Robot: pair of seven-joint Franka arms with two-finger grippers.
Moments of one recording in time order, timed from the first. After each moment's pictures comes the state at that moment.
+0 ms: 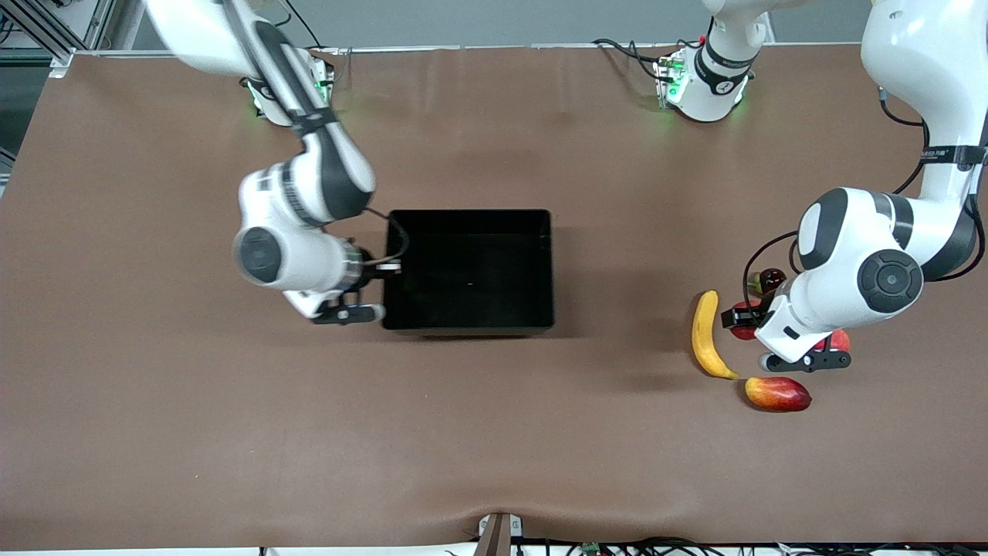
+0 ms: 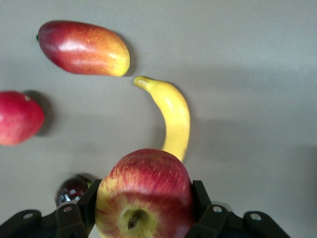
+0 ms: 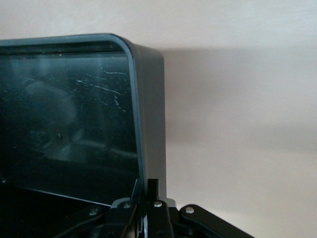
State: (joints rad) left arm 0.18 0.46 -0.37 -1.66 0.18 1.97 -0.35; right arm 0.61 0.47 -0.16 -1.75 0.43 2.03 0.21
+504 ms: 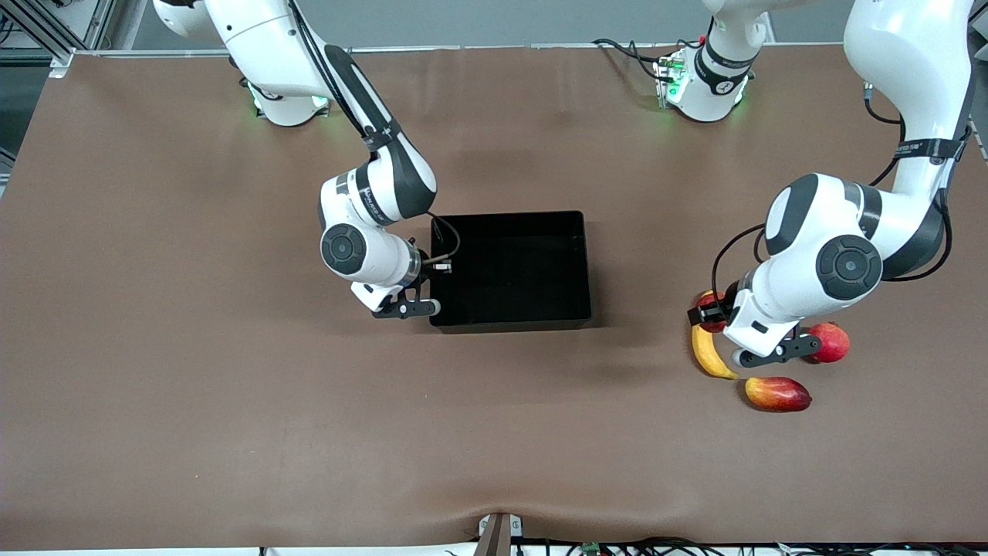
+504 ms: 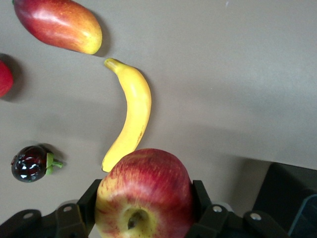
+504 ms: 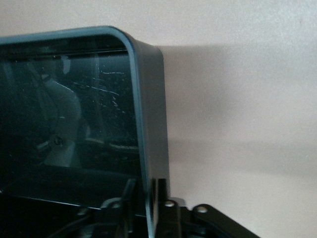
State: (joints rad) left arm 0.17 0.46 -0.46 -1.65 0.18 1.95 -0.56; right arm 0.70 0.57 -0.17 -1.74 0.53 2.17 0.24
